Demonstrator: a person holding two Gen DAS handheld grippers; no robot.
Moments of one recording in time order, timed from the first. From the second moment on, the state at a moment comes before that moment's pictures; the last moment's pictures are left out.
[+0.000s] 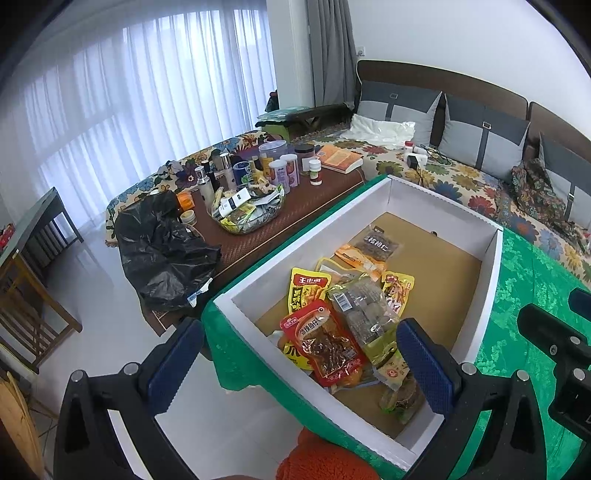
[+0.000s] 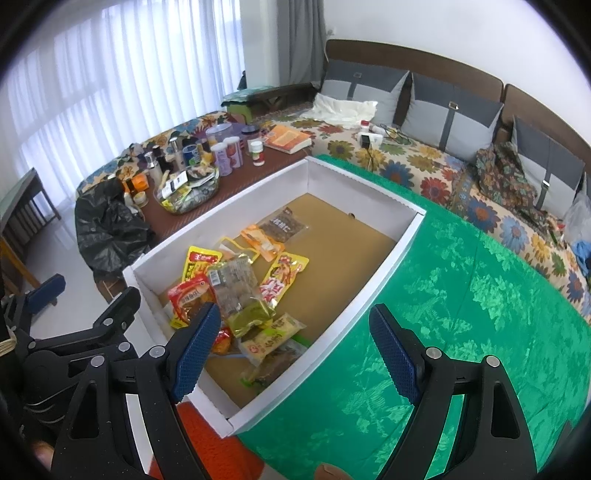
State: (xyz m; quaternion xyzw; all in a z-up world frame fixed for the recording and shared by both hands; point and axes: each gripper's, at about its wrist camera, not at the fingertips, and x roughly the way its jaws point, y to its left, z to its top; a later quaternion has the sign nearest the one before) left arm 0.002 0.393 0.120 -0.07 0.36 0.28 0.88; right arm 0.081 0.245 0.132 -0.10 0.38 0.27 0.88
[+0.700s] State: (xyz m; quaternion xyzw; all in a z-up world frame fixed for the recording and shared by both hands) left arm -0.002 0.408 0.133 -0.10 0.39 0.21 0.89; right arm 0.076 0.252 0.139 -0.11 0.41 0.26 0.87
